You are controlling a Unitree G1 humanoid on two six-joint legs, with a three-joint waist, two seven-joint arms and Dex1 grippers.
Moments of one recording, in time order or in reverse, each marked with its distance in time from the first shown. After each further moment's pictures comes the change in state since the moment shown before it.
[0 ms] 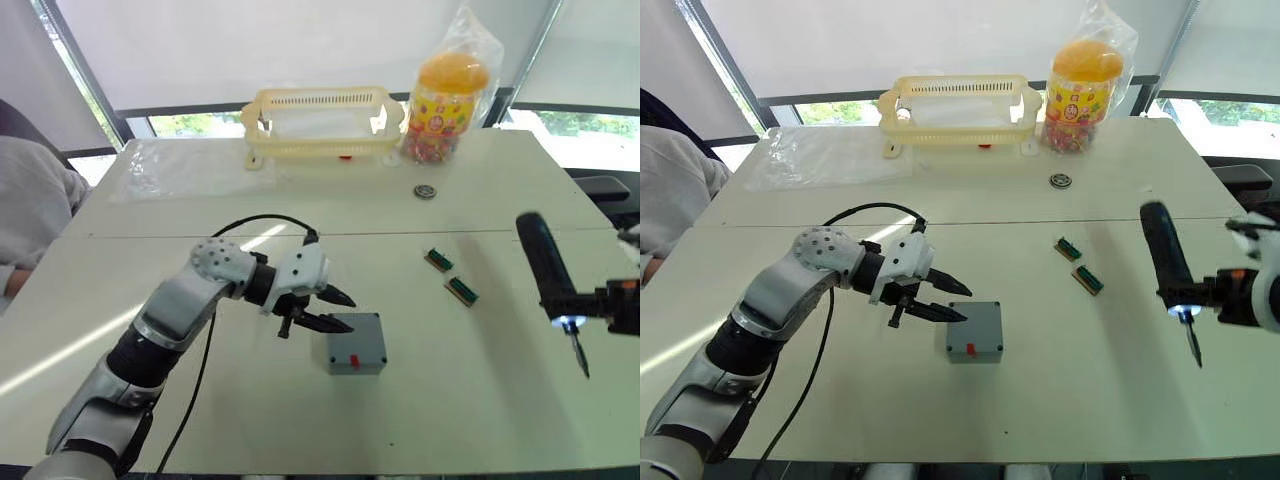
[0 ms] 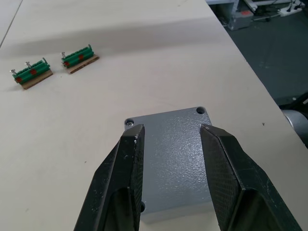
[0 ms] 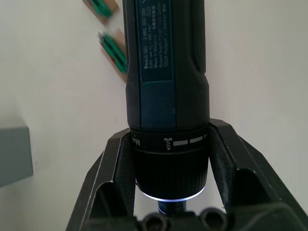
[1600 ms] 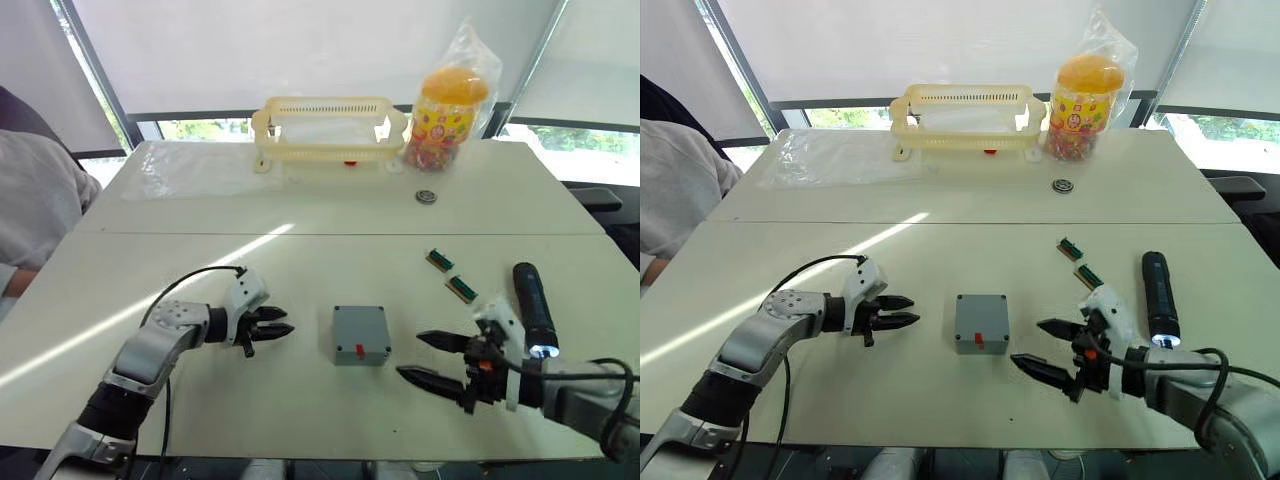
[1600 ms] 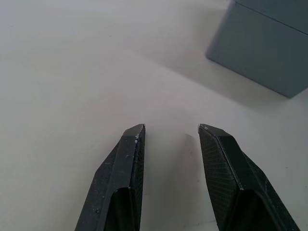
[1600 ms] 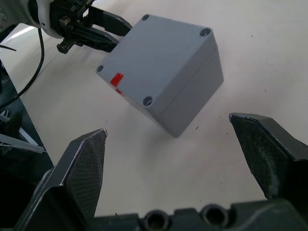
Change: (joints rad) left arm 0.315 0.033 0.125 0.187 0.045 0.017 0.247; right arm 0.381 0.449 0.318 -0.711 -0.422 -0.759 0.406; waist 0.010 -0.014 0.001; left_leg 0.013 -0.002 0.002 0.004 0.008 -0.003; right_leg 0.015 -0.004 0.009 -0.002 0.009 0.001
